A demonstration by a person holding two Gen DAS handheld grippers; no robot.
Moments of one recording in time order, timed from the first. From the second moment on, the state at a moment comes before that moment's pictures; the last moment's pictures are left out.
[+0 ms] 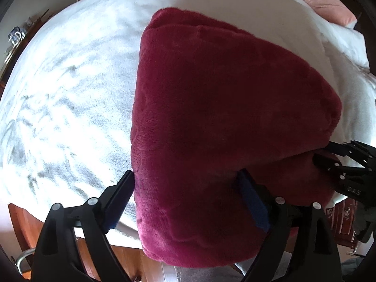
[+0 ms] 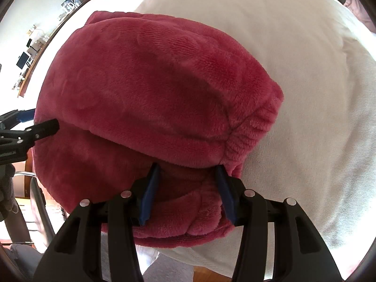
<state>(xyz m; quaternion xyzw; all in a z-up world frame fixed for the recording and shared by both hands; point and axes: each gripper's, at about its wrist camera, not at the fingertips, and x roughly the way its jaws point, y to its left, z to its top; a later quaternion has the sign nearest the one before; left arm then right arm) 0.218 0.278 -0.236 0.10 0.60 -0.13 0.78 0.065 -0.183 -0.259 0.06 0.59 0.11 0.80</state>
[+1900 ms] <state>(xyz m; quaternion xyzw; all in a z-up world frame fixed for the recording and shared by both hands) 0.323 0.278 -0.339 -0.05 0.72 -0.14 0.67 0.101 -0.166 -0.260 0.07 0.62 0.05 0.78</state>
